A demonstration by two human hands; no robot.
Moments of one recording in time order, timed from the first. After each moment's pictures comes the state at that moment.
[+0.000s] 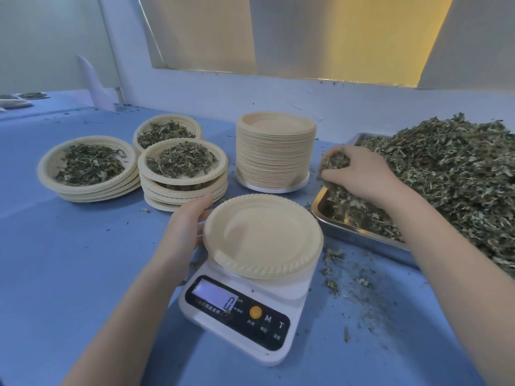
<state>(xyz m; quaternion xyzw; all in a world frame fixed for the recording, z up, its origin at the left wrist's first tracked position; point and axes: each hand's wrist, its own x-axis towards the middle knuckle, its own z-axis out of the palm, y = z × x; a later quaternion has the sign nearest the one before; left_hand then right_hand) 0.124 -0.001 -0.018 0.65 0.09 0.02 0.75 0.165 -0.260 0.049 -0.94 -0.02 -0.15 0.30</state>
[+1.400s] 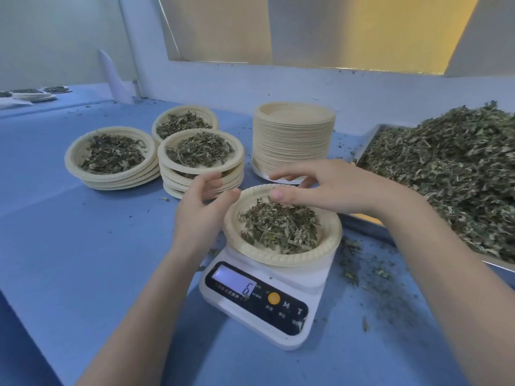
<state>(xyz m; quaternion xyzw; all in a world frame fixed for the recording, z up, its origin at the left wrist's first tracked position) 0.113 0.002 -0.014 0.76 0.02 0.17 0.63 0.125 -0.197 0.055 -0.94 -0.22 0.04 0.25</state>
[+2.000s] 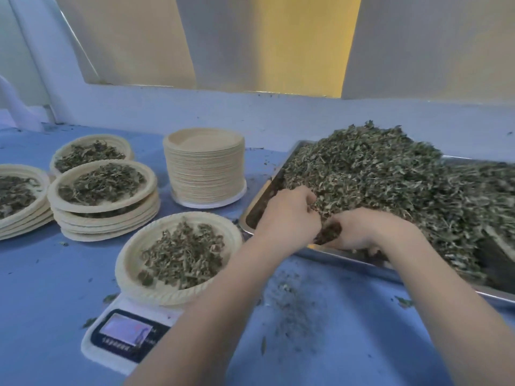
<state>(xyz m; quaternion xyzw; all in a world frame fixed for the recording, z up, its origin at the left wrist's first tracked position) 0.116 -0.209 0.034 0.90 -0.26 0.04 0.36 0.109 -0.358 0.028 -0.98 0.10 0.15 0.00</state>
